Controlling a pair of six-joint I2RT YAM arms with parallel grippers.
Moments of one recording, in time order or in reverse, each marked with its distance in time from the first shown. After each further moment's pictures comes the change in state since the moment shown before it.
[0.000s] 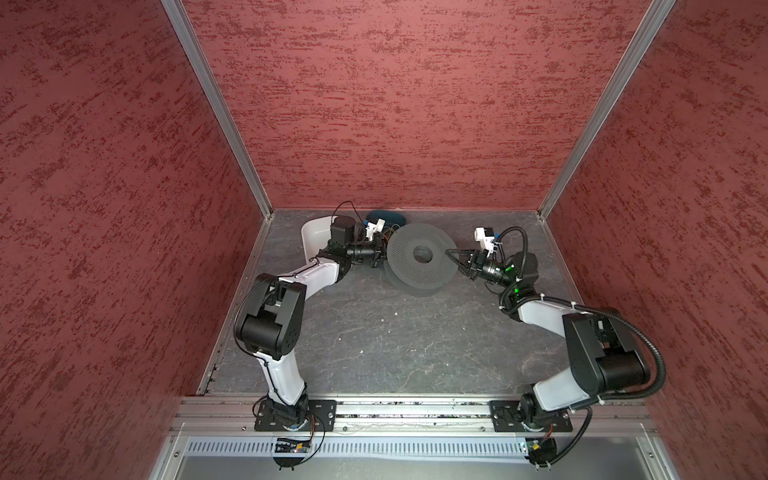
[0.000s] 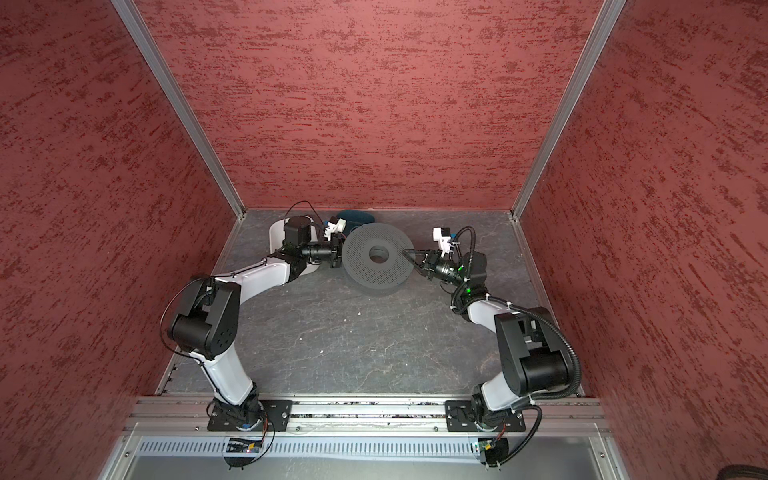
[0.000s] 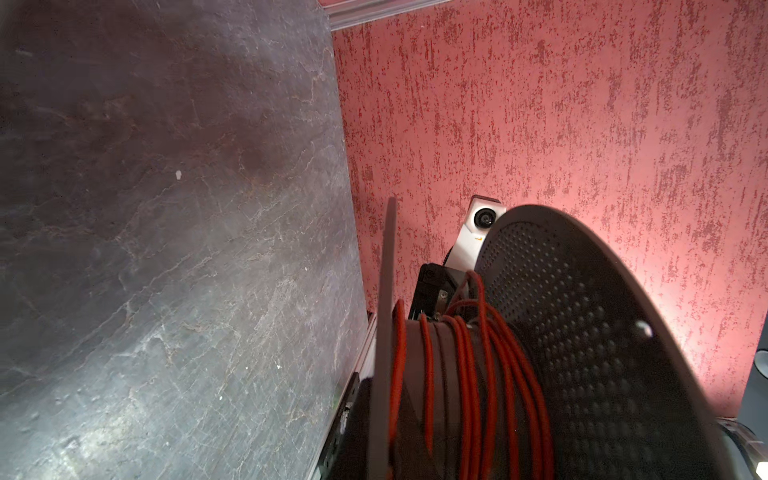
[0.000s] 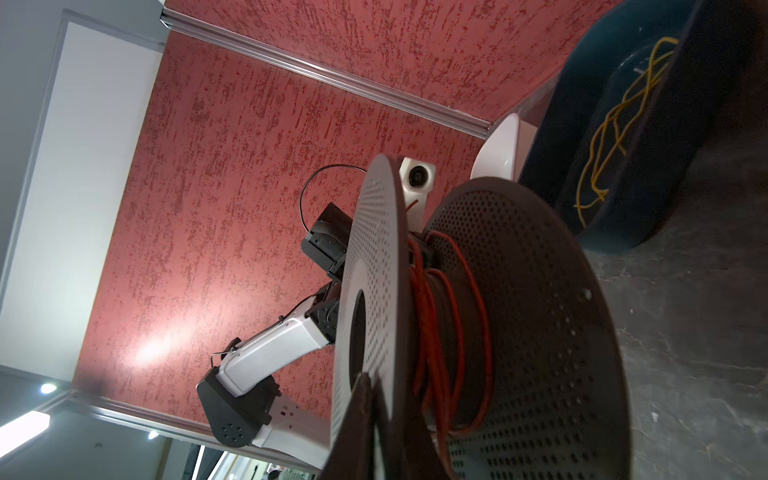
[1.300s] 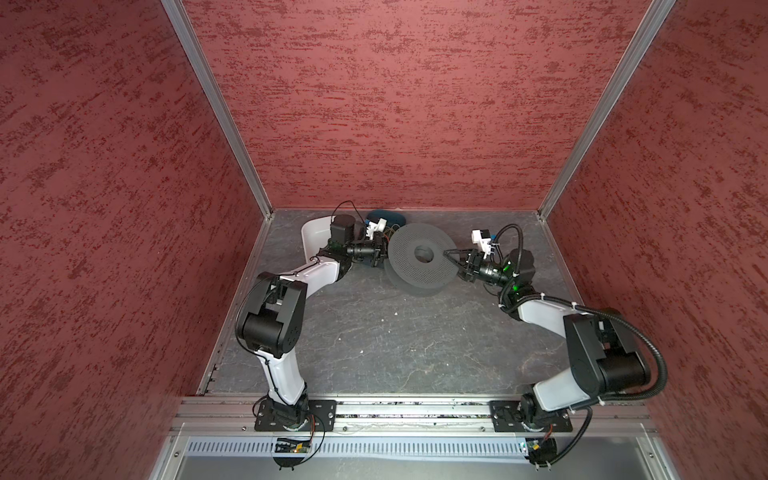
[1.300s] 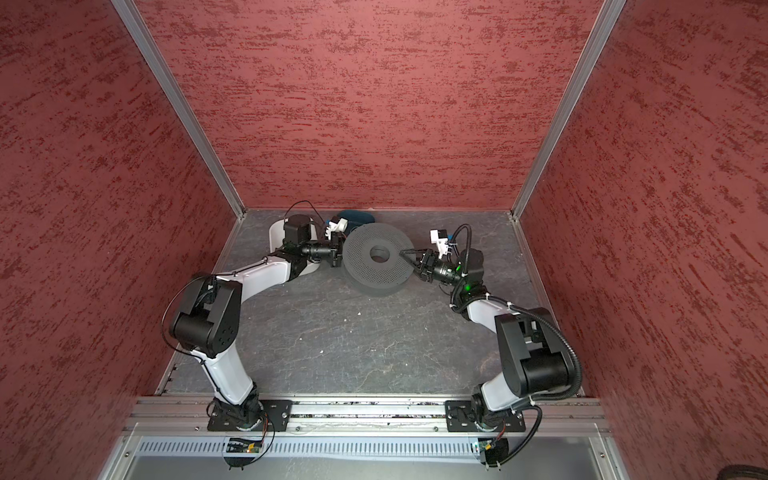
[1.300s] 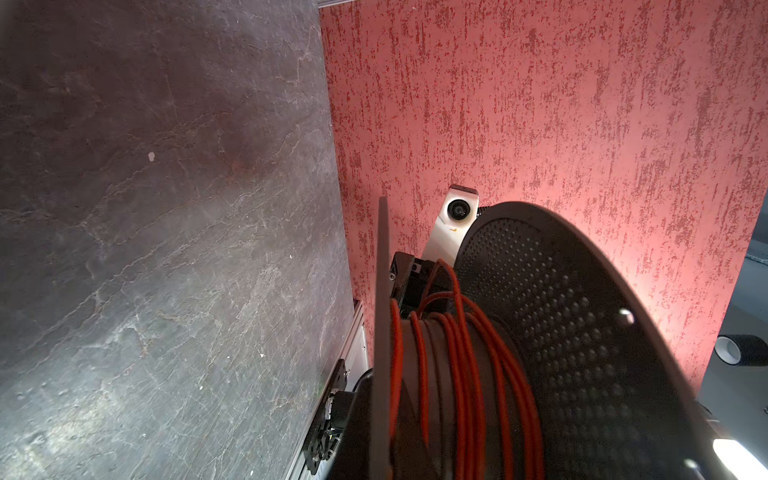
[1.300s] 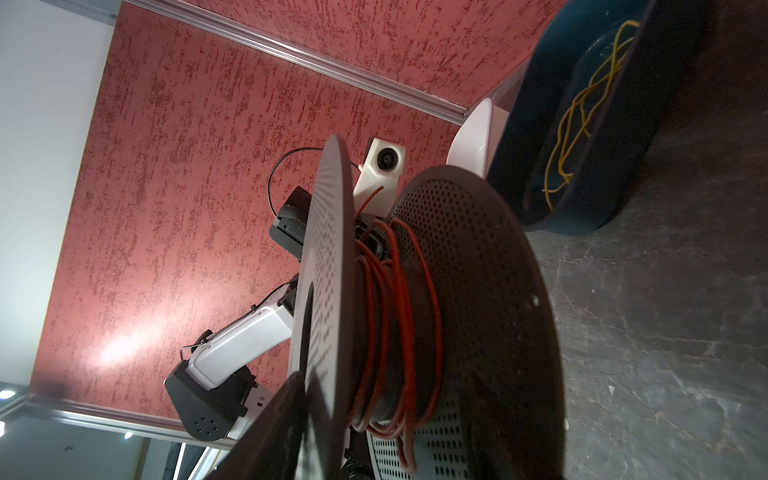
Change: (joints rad) left arm 0.002 0.015 0.020 0.021 0.055 -0.059; right arm 0.000 0.000 0.015 -0.134 -0.017 -0.102
